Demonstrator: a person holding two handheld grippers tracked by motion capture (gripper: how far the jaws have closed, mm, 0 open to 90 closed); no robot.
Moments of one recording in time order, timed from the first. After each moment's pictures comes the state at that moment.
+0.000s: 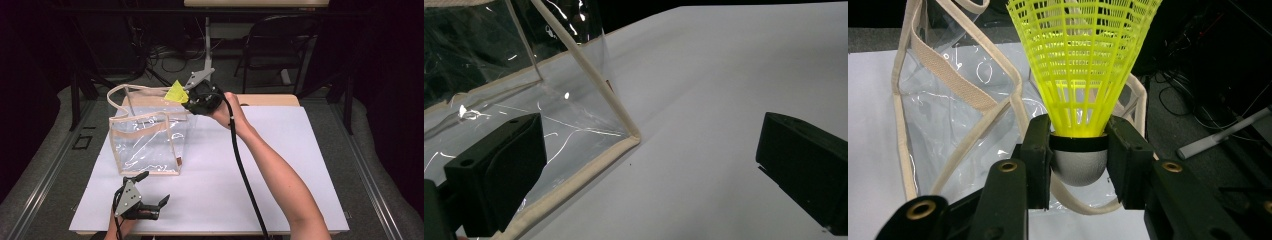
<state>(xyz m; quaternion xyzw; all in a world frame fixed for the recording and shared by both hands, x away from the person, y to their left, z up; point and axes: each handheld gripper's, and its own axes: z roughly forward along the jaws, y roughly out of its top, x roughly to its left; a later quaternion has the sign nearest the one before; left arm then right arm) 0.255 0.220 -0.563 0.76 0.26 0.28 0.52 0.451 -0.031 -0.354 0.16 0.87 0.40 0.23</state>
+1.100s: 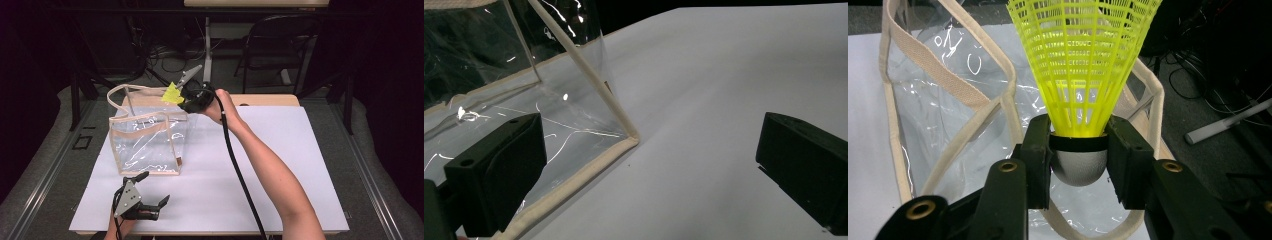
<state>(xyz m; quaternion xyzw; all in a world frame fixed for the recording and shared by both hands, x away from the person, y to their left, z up) 0.255 0.220 -0.563 0.76 0.26 0.28 0.52 0.471 -0.010 -0.361 0.16 0.89 0.36 0.21</state>
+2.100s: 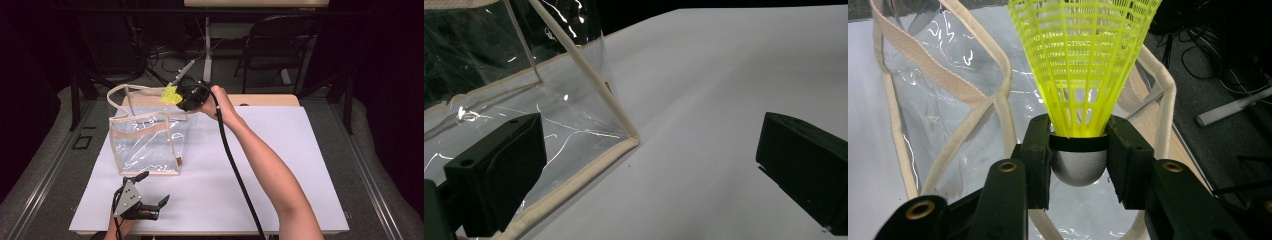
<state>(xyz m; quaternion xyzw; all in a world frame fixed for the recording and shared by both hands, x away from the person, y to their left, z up) 0.255 0.221 -0.563 0.76 0.26 0.28 0.53 0.484 0.002 -0.360 0.18 0.91 0.33 0.19</state>
